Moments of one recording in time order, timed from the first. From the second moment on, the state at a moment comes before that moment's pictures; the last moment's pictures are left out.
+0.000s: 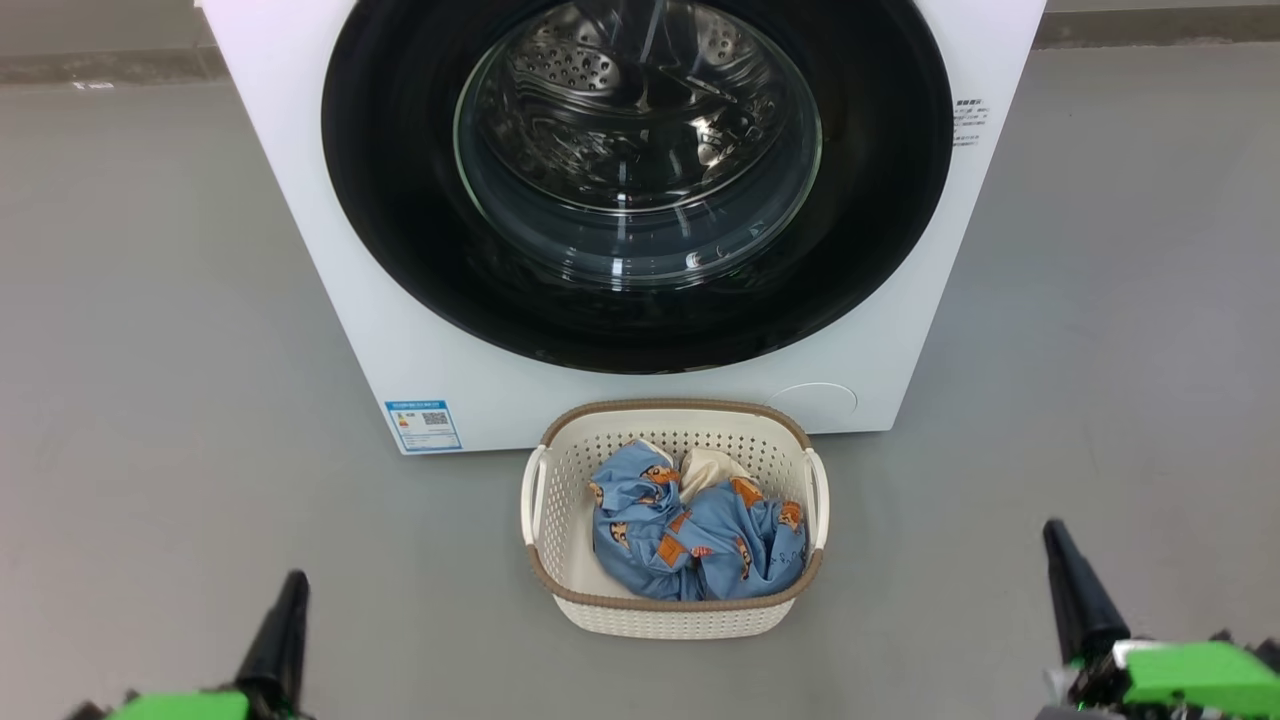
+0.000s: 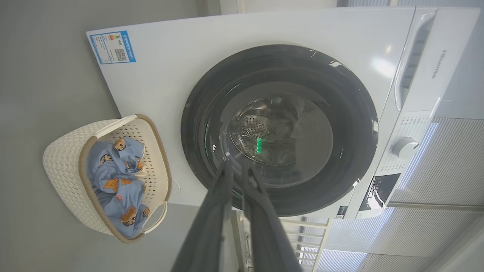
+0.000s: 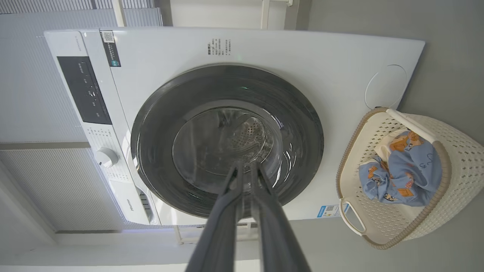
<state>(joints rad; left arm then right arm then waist) -0.07 0.03 0.08 0.27 -1.61 -0.13 0.11 -0.07 -0.05 -0.14 0.27 1.61 0.13 0.10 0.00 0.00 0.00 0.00</state>
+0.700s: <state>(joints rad) -0.02 0.01 0.05 0.28 -1.59 -0.13 0.07 -0.04 -0.03 -0.10 0.29 1.61 0.13 0.07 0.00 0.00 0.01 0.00</state>
